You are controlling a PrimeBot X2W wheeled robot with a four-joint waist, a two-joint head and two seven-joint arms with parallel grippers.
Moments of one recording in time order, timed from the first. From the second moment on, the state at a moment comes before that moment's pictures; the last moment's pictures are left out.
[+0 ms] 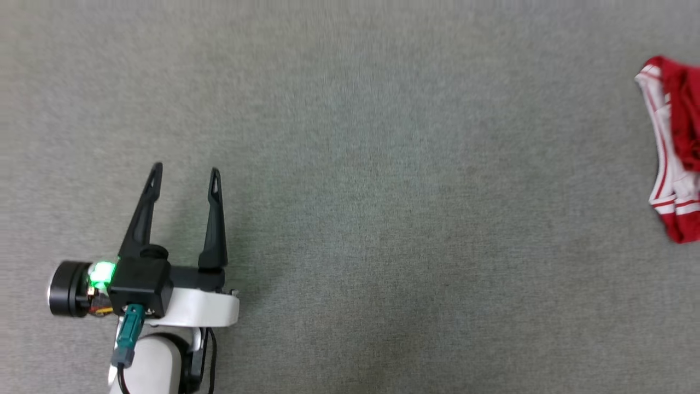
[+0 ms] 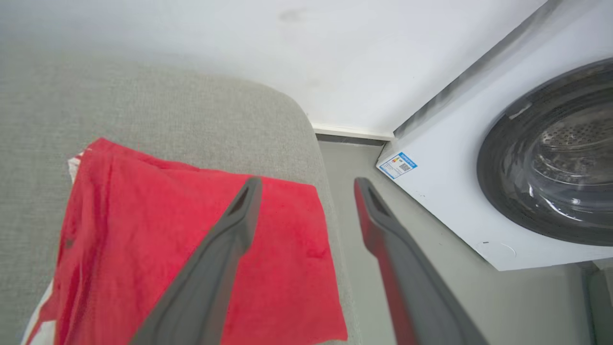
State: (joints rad) left arm -0.17 0.16 -0.08 -0.08 0.00 0.07 -0.26; right arm -0.53 -0.66 -0.26 0.29 0.20 0.13 0.37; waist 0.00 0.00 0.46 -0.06
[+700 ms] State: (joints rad) left arm -0.03 0.14 -0.06 -0.02 -0.03 0.07 -0.26; right arm -0.26 -0.24 -0.13 -0.11 0.12 0.13 -0.16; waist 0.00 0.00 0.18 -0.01
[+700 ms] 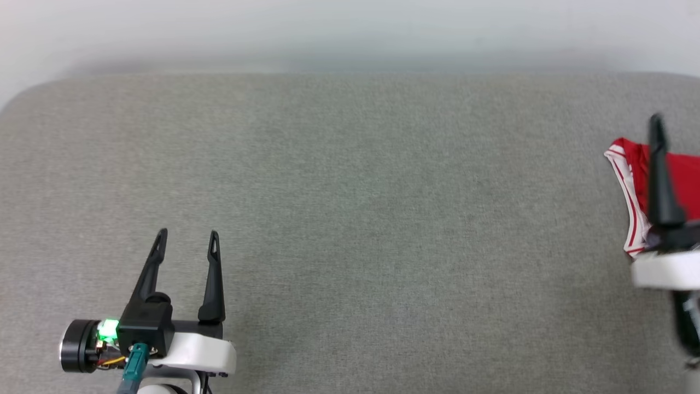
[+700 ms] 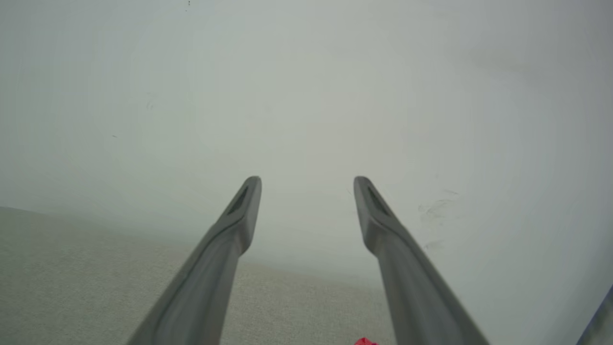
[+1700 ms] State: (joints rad) left arm 0.07 0.12 -0.06 0.04 -0.03 0.03 -0.26; right arm 0.13 -0.05 -0.08 -0.04 0.08 0.13 -0.25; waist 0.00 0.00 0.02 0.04
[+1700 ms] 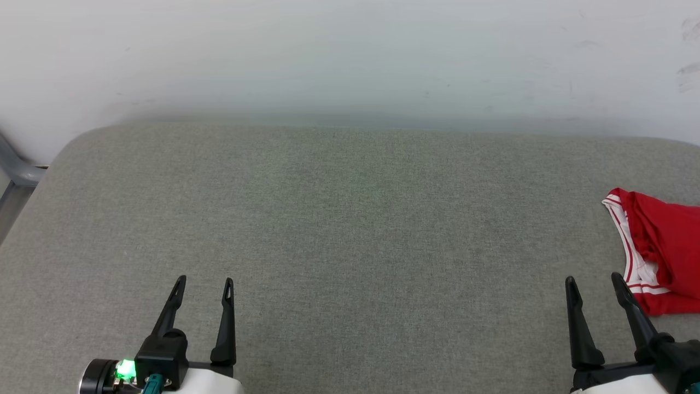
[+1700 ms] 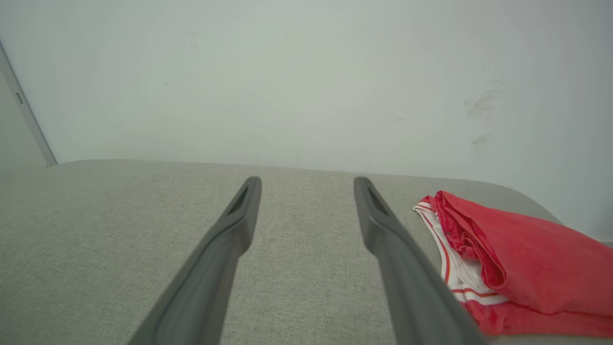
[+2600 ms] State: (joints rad) left arm 0.08 0.10 -0.04 0.12 -0.24 0.00 -0.20; right arm 0.14 -0.06 -0.07 0.06 0.31 0.13 -0.21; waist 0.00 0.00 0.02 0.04
